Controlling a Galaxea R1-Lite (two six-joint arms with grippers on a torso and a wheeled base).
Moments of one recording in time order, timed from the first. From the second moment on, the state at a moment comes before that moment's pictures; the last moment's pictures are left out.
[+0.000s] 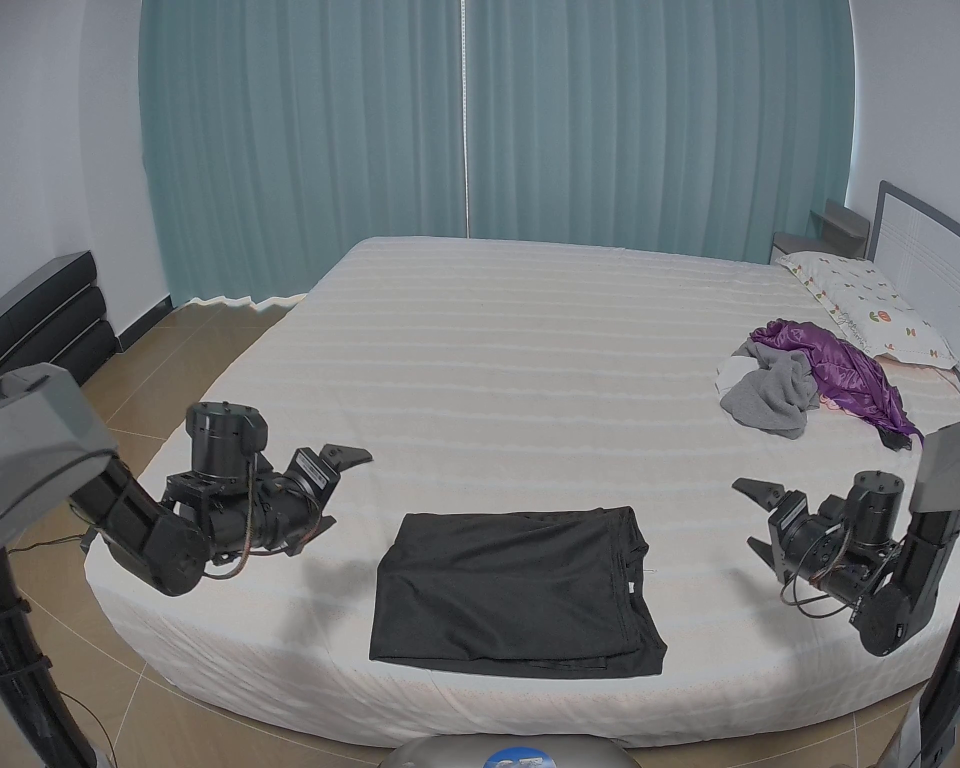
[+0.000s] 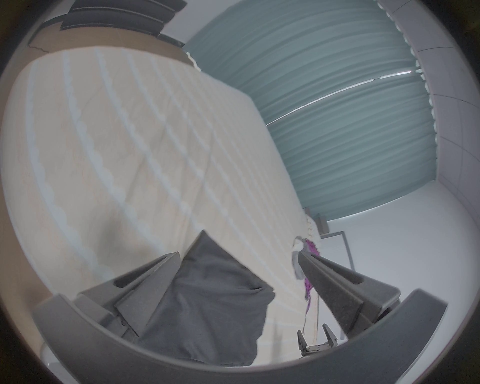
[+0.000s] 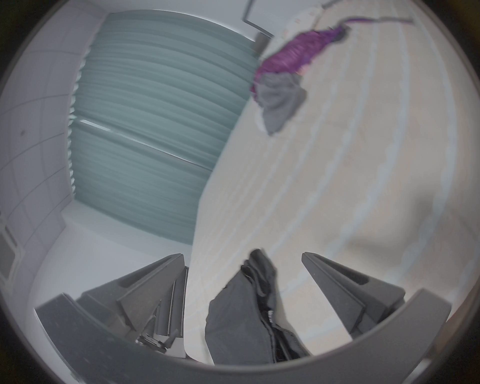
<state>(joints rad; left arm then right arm) -0.26 2.01 -0.72 -0.80 -0.18 -1.09 0.09 2.11 -0.21 -1.55 0.18 1.10</state>
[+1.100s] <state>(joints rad) -0.19 0.93 -0.39 -0.65 0.18 -0.47 0.09 0.58 -0.08 -0.44 0.22 0.27</state>
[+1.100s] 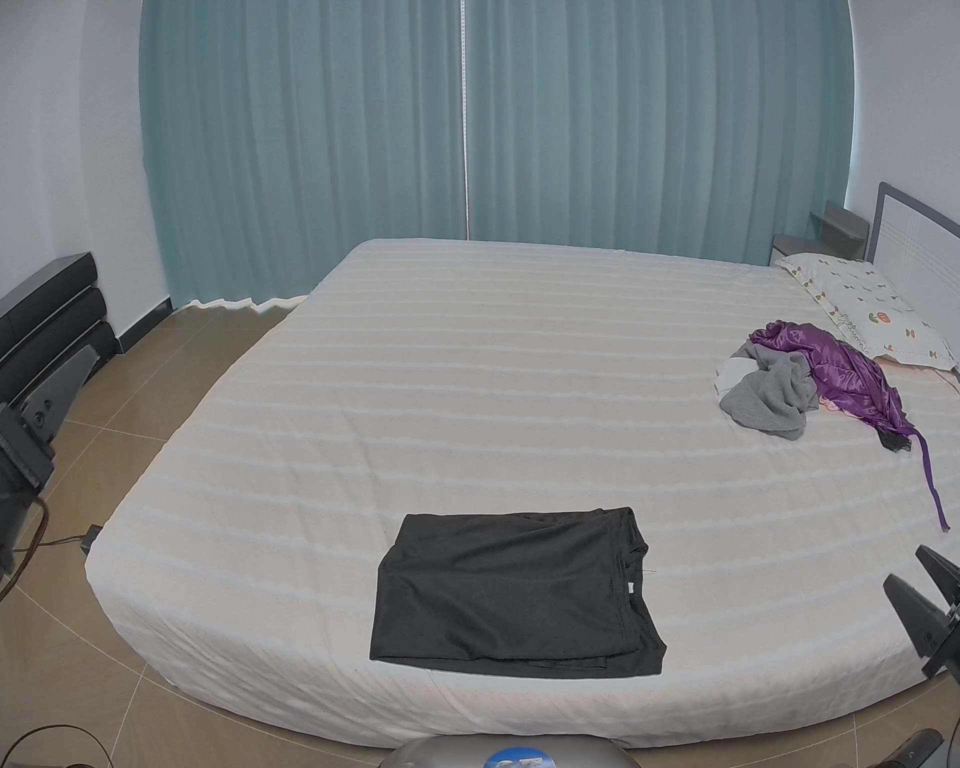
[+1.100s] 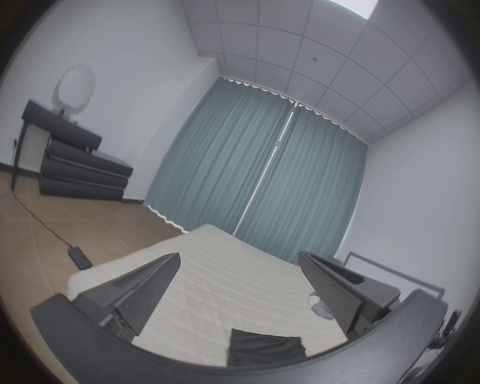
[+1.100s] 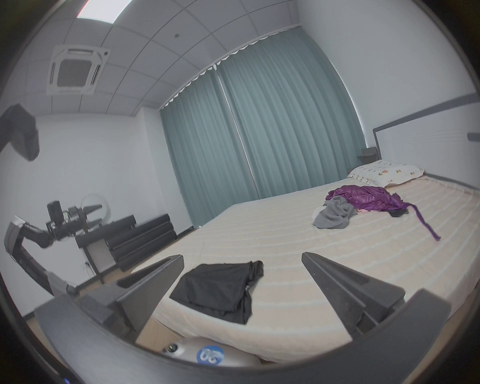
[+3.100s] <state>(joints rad) 0.00 0.01 -0.02 0.01 -0.02 -0.01 0.00 0.01 -0.02 0.00 0.01 -0.01</state>
